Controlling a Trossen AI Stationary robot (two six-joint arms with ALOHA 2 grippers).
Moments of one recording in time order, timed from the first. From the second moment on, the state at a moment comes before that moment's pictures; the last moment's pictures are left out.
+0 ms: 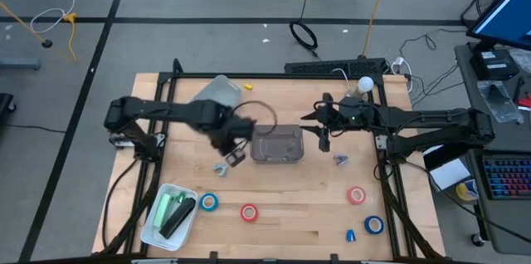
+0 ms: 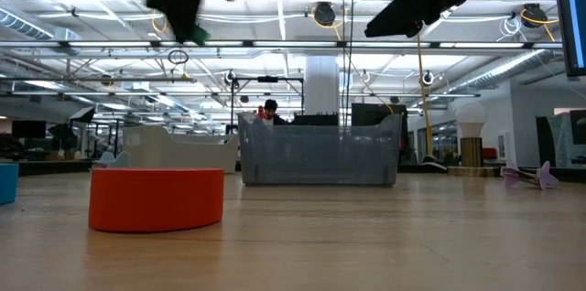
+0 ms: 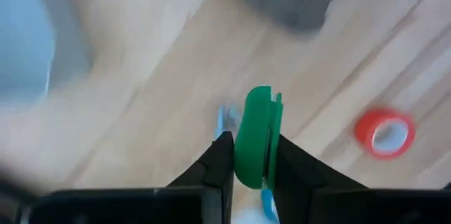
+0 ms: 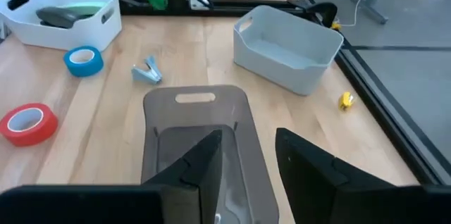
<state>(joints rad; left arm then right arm) -0.05 1.69 1.63 -1.44 0.02 -0.74 -0.12 1.03 0.75 -0.13 0.03 -0.07</state>
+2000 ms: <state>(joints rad) -0.75 1.45 0.91 -1.10 0.25 -1.94 -0.13 1.03 0.75 -0.10 0.03 -0.01</state>
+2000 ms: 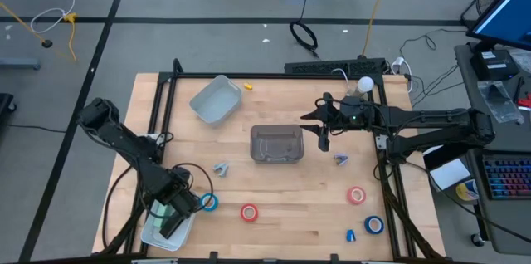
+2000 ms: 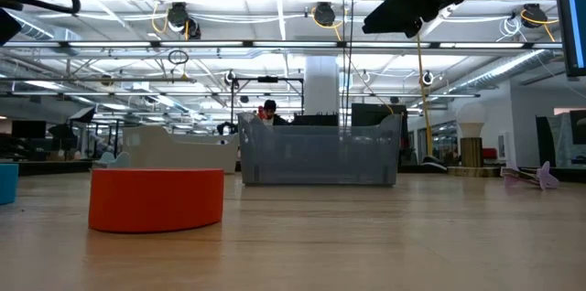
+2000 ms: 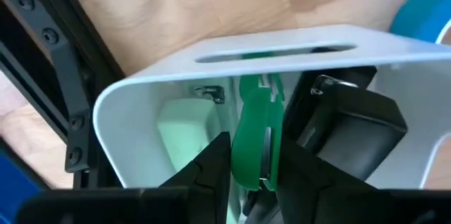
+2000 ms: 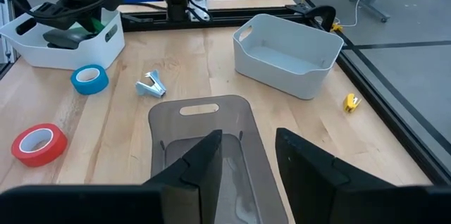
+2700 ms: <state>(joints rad) -0.75 1.45 0.91 -1.10 0.24 -1.92 -0.13 1.03 0.75 -0.10 0.03 -0.01</state>
